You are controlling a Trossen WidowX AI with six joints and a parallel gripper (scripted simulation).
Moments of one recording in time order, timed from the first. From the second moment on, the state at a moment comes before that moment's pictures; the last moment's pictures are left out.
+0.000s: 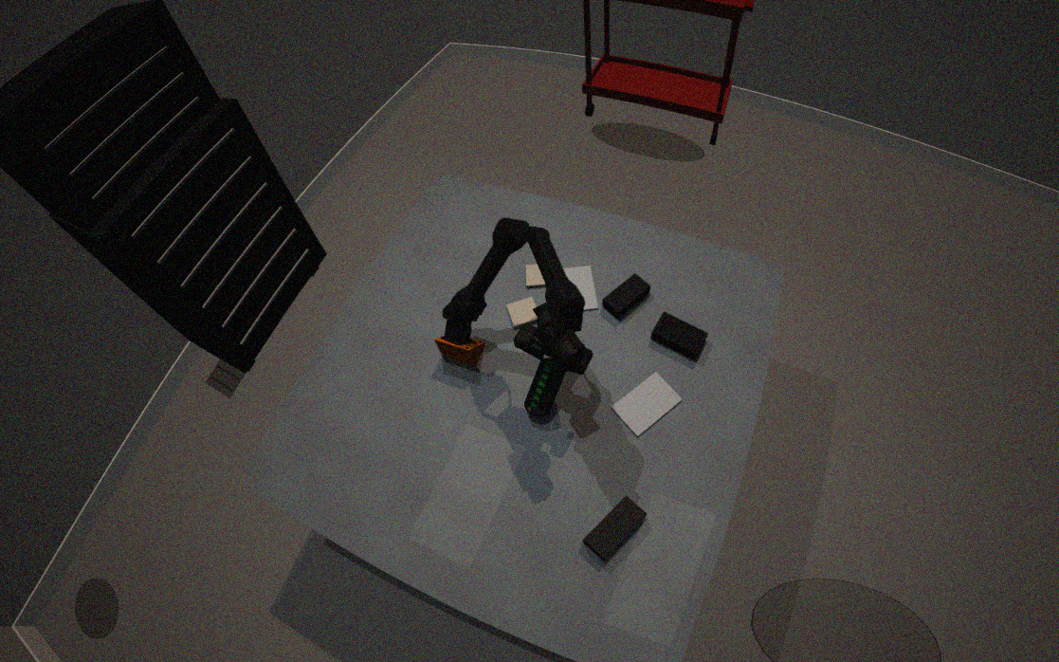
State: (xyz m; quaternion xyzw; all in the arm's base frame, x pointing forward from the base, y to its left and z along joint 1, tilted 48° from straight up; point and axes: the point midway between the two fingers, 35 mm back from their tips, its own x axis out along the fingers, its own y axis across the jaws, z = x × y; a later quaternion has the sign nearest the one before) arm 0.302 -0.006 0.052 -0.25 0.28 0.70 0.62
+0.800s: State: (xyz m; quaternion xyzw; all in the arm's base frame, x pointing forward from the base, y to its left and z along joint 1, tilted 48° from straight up) arm 0.300 0.013 0.053 -0.25 0.27 0.70 0.62
